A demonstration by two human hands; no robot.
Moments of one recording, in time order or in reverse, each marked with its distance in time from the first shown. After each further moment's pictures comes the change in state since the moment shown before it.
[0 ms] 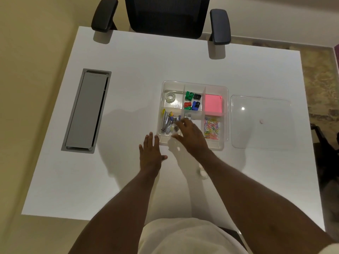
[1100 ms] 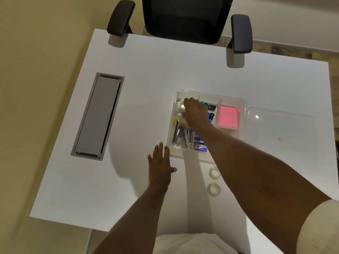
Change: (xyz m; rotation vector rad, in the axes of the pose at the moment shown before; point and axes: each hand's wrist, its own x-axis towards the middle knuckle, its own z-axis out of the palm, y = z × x) left_hand -0.013 0.025 0.009 0.023 -0.037 0.030; right_hand 0.118 0.005 -0.048 -0.403 -0.089 0.159
